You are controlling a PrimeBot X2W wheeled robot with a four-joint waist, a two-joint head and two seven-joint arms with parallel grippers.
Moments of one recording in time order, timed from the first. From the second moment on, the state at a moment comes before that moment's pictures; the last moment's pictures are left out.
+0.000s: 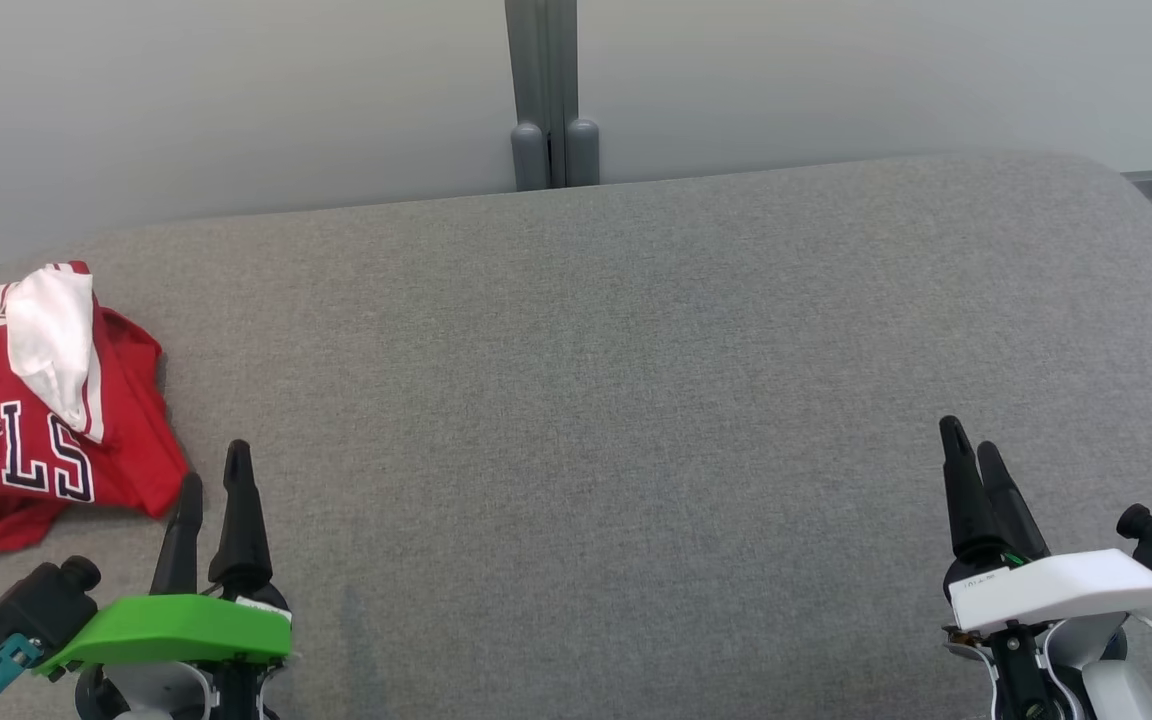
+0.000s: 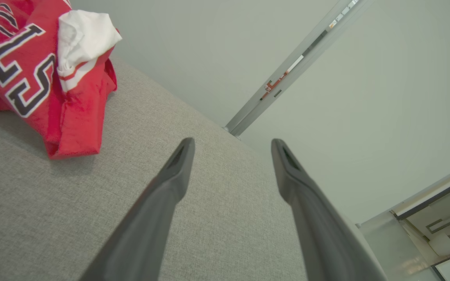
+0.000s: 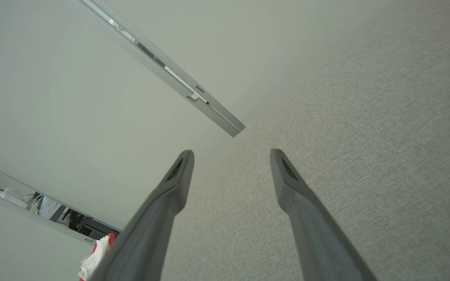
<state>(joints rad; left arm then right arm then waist) -0.06 0.04 0.03 0.15 -0.80 -0.10 -0.09 -0.02 -0.04 -0.03 0.11 0.85 0.13 -0.09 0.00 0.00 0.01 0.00</state>
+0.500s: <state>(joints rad) -0.06 0.04 0.02 0.16 -0.59 -0.09 -0.13 -0.01 -0.04 0.00 0.10 0.65 0.13 -0.13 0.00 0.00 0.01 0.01</state>
